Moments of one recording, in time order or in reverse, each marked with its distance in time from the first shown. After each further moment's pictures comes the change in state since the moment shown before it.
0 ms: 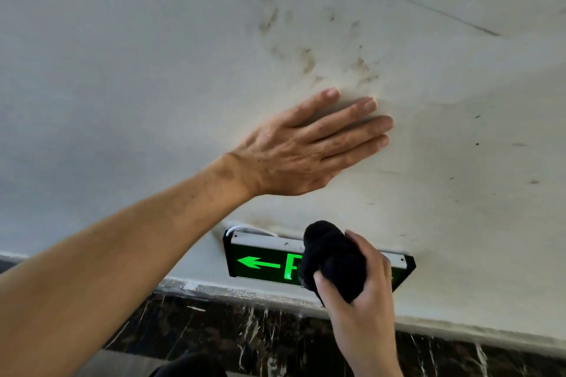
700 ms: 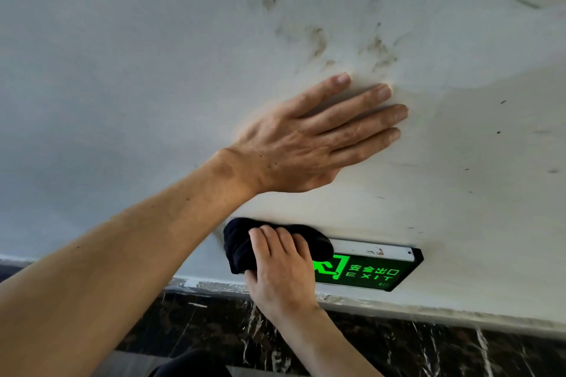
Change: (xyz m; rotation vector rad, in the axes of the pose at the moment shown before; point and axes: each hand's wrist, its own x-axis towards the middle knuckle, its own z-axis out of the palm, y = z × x) left_hand -0.001 0.000 0.004 0.015 -0.001 0.007; right_hand 0.018 0.020 0.108 -0.851 -0.286 -0.507
